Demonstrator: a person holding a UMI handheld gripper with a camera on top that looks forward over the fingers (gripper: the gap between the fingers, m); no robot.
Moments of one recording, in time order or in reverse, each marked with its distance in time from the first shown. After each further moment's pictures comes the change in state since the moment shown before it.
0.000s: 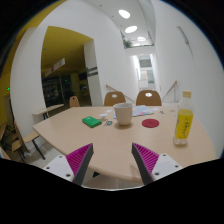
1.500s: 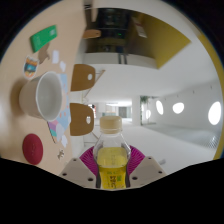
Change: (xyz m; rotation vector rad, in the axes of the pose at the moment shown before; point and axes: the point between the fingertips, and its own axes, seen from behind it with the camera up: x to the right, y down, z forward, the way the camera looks) arm 0.181 -0.253 0.170 0.016 0.668 -1.585
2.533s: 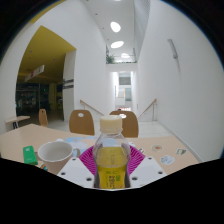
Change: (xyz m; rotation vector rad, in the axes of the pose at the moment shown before) arm -0.129 -0.003 -0.007 -0.075 -0.305 1.541
